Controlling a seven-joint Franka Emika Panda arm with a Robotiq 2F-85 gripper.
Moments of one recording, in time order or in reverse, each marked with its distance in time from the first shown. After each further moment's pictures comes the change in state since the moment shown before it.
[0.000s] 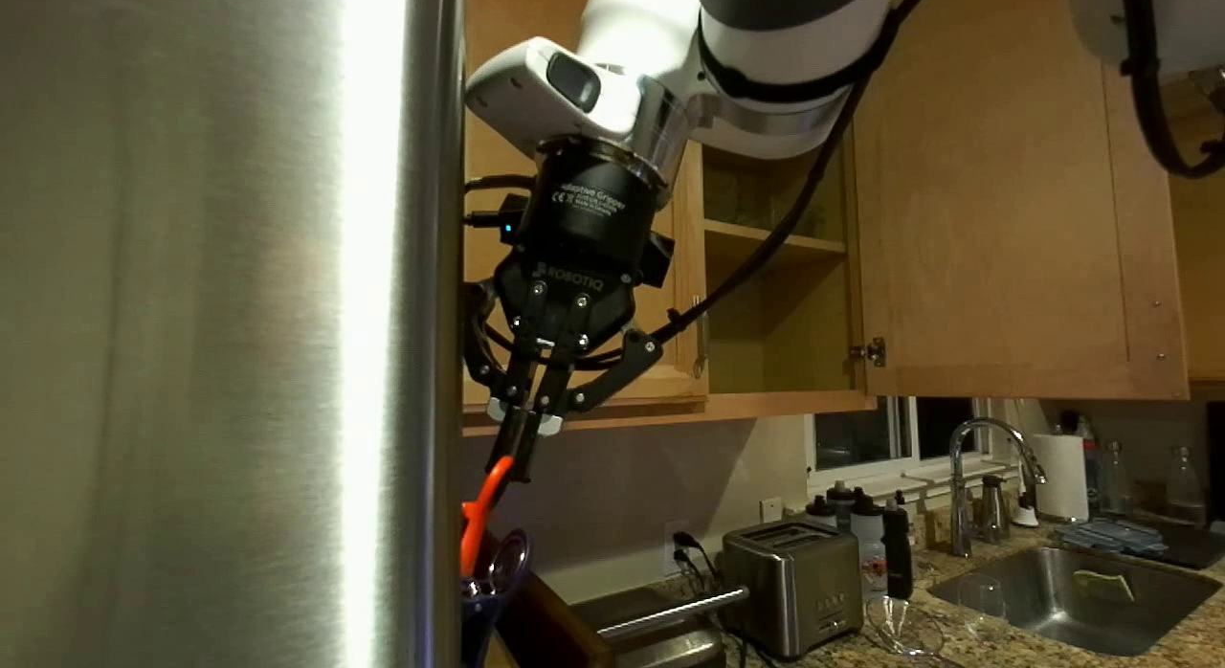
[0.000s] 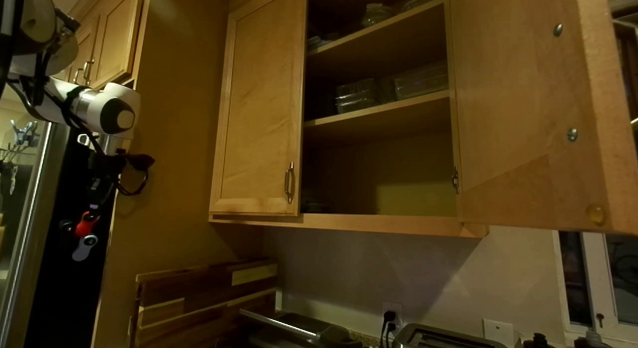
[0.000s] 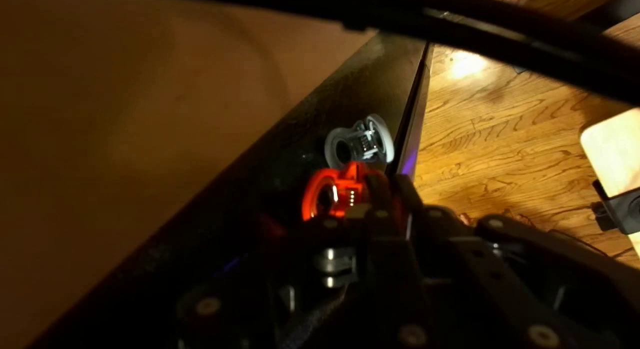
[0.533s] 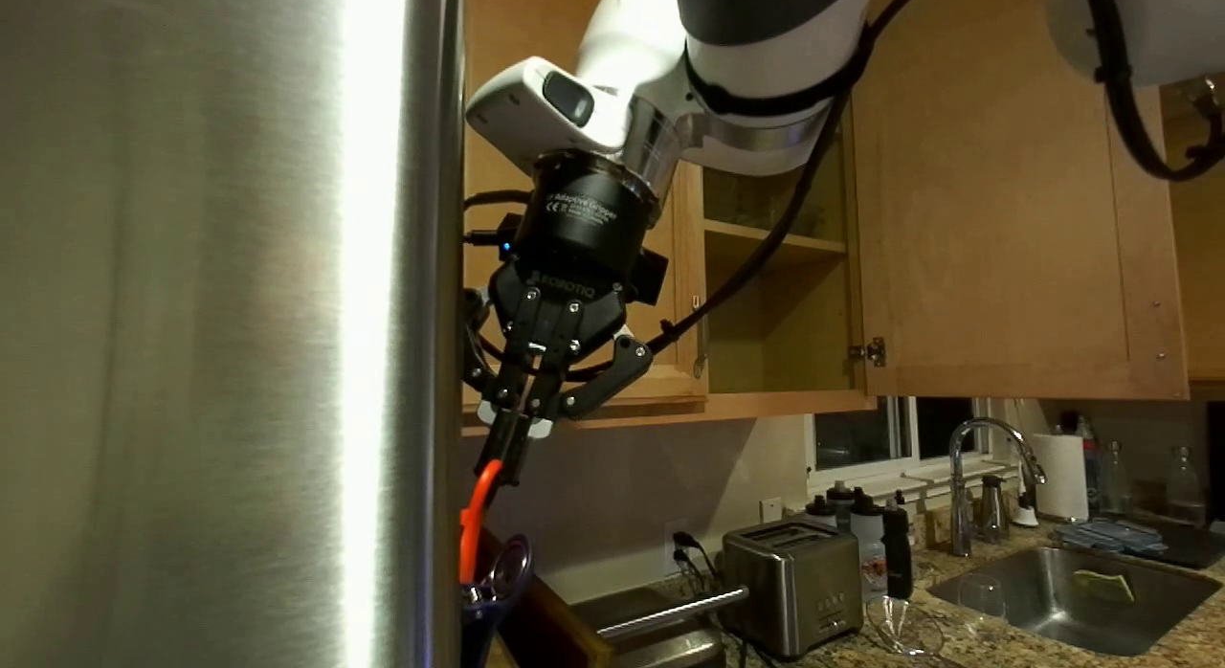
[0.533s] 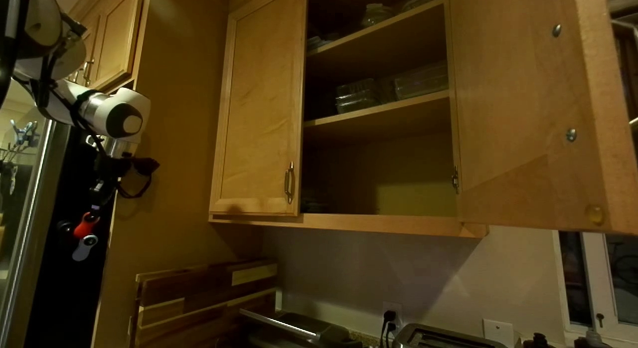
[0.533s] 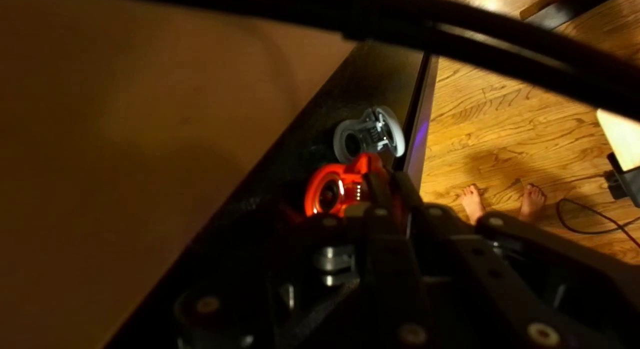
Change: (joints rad) arm -0.026 0.017 -0.003 0.007 0.087 -0.001 -0.036
